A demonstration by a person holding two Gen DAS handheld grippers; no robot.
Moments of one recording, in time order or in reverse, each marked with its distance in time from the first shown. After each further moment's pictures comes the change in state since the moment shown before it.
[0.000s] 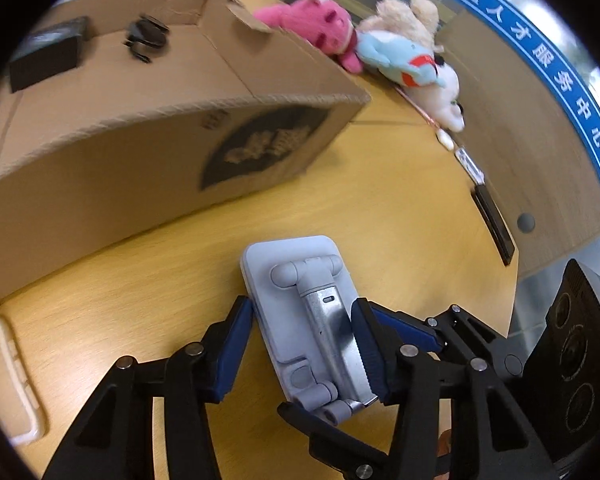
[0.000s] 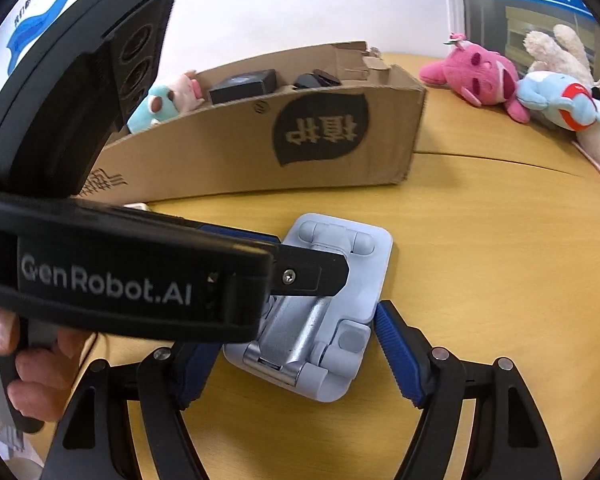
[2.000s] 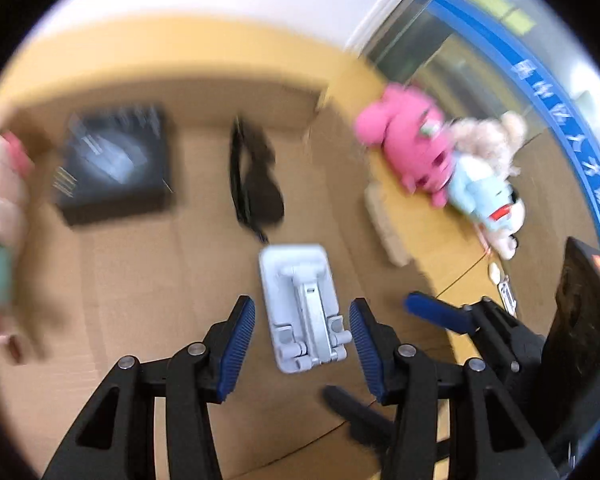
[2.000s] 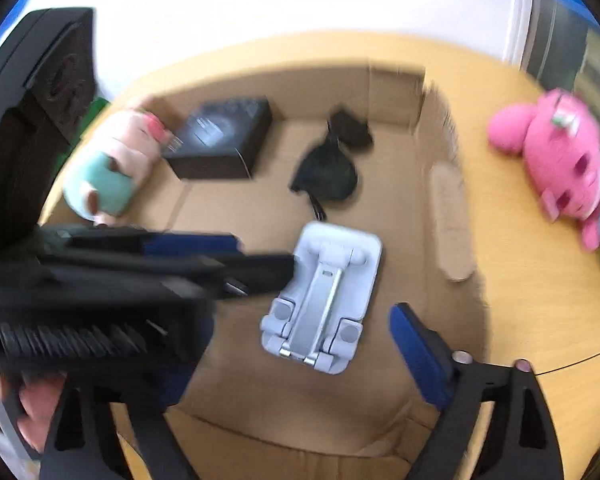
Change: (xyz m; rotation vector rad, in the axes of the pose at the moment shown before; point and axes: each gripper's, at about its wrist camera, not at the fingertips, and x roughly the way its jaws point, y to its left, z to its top) left arm -0.060 0.090 0.166 -0.143 -0.128 0.104; right arm 0.086 -0.016 0.211 -0.079 0.180 0.015
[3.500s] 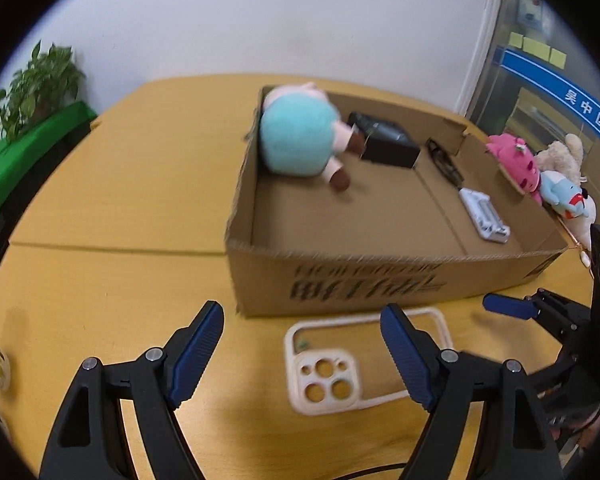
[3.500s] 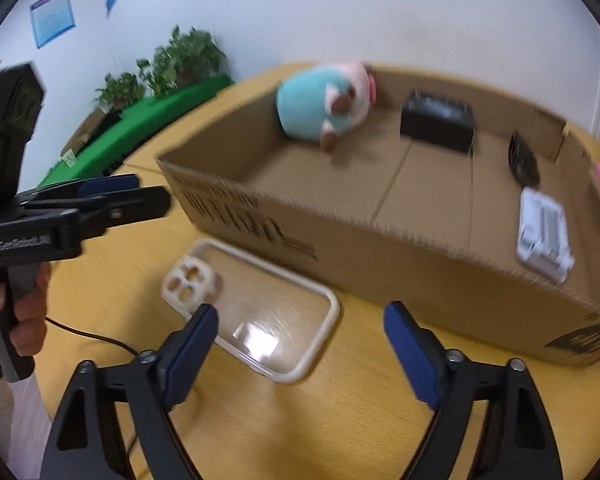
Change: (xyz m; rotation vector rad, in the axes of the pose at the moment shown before) left arm -0.150 0.139 -0.212 -0.079 -0.239 0.414; right arm 0.007 0.173 -0.117 -0.231 -0.092 0.211
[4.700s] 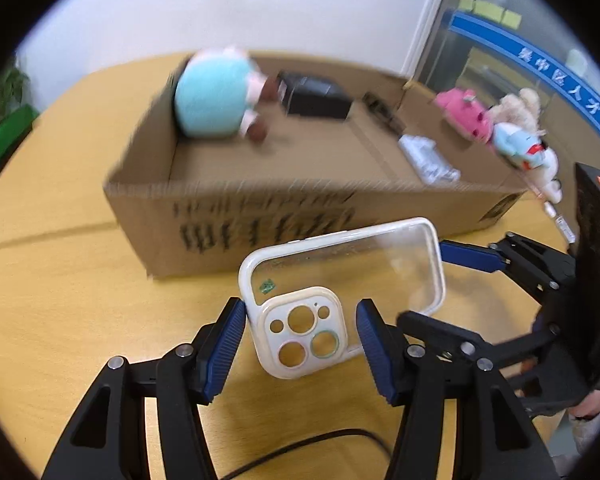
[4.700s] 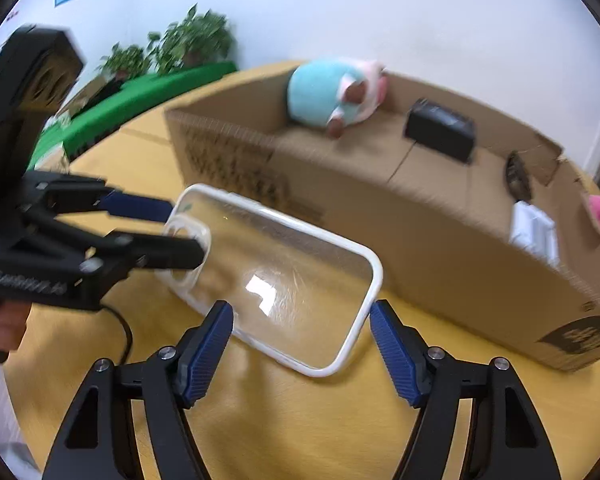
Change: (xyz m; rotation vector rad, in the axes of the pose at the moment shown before) left arm 0.002 -0.045 -0.018 0.129 0.056 -0.155; right arm -0.005 0.021 -0.016 -0.141 -0.053 -0.102
